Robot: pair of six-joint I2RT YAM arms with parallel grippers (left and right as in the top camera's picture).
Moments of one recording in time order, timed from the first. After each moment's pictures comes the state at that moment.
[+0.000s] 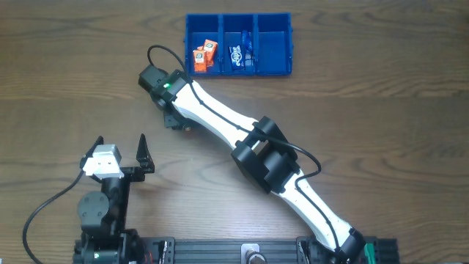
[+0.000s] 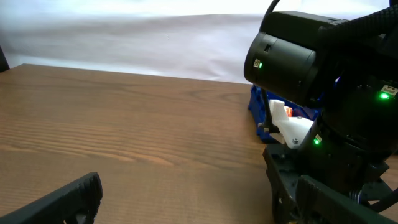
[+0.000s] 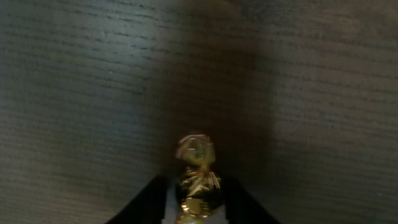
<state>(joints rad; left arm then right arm) 0.00 0.01 0.02 -0.12 0.01 -0.09 0.86 2.54 2.25 -1.17 0.07 0.72</state>
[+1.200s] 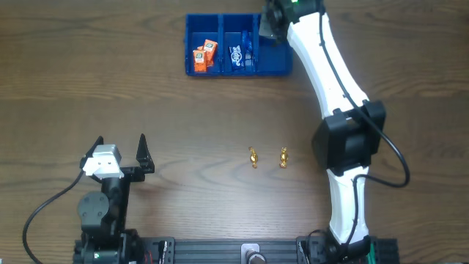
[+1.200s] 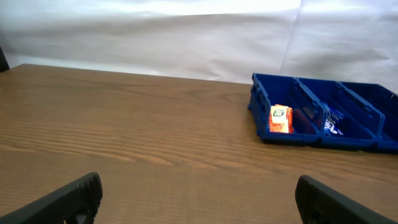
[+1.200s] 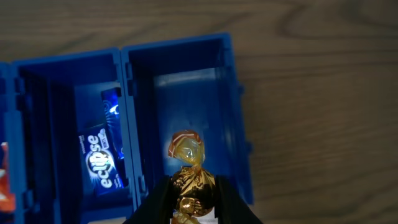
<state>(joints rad) 0.00 0.01 0.02 -0.12 0.01 -0.09 0.32 2.27 2.26 -1.06 0.23 0.41</state>
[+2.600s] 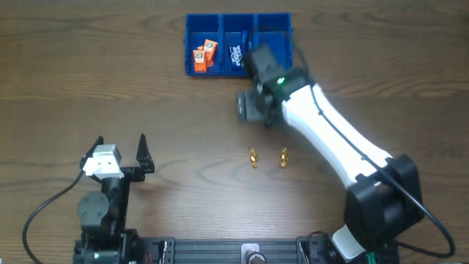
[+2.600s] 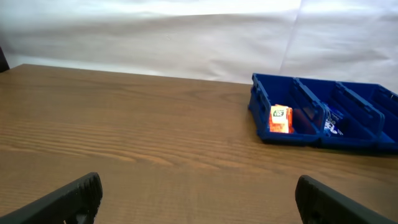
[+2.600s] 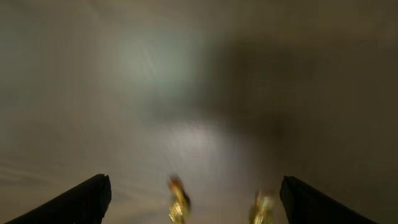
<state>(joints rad) 0.00 0.01 0.02 -0.12 0.01 -0.09 0.54 1.74 1.33 -0.92 0.04 0.44</state>
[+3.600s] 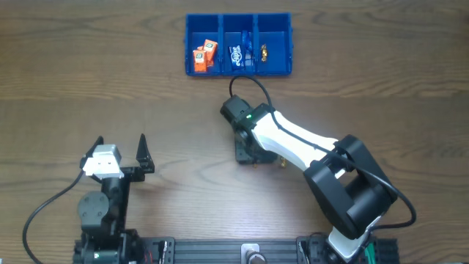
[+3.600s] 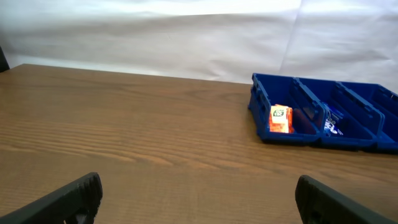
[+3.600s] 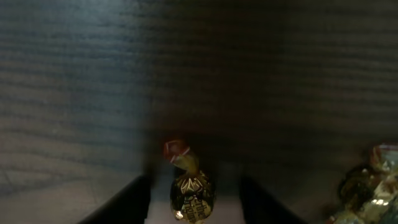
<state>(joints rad) 0.00 0.01 0.02 -0.12 0.01 -0.09 0.69 1.86 1.12 -0.84 -0.01 0.65</state>
